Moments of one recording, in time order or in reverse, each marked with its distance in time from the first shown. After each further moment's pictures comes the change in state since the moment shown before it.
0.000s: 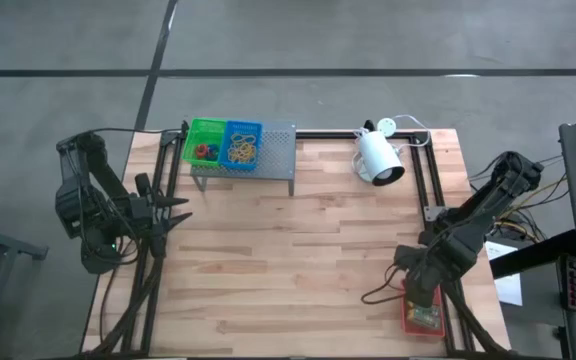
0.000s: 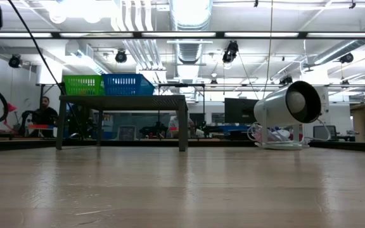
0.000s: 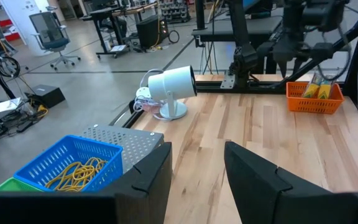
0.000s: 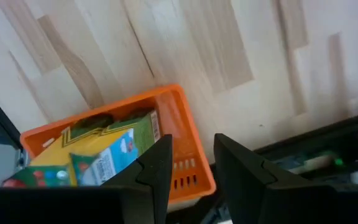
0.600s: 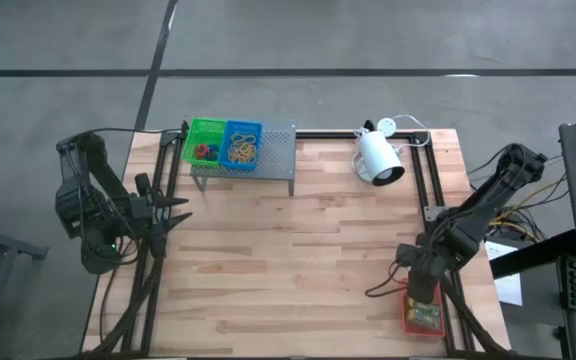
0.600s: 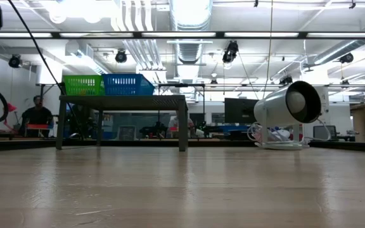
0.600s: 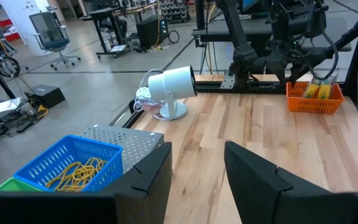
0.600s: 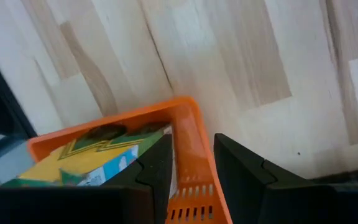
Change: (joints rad) left arm 0.000 0.000 0.000 0.000 0.000 0.000; right arm 0.000 -0.191 -0.273 0.287 -0.013 0.025
